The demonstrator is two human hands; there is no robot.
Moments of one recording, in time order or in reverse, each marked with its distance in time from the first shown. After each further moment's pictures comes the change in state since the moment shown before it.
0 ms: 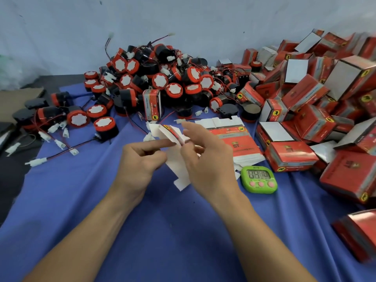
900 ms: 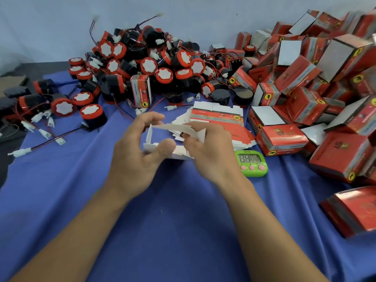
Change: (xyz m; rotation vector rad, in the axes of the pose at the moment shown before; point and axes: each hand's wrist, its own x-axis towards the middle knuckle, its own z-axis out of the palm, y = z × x) left_hand -0.021 0.010 0.007 0.486 -0.042 0.362; right_hand 0.004 0.012 -0.024 -0.091 -0.114 0.007
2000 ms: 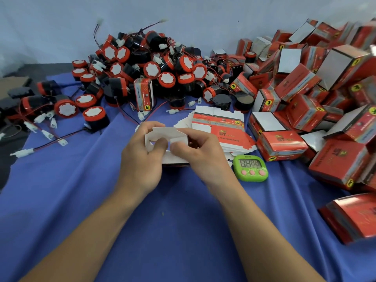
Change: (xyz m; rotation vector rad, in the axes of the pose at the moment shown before) left_hand 0.003 -0.002 0.017 -0.138 0.109 -0.312; right_hand 0.005 0.012 0.021 0.517 -0.191 0.043
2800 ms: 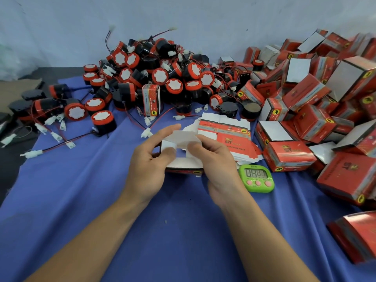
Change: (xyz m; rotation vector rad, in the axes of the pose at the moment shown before) left_hand -0.001 0.005 0.000 -0.291 -0.108 -0.001; right_hand 0.002 0.007 -0.005 0.275 0.079 0.136
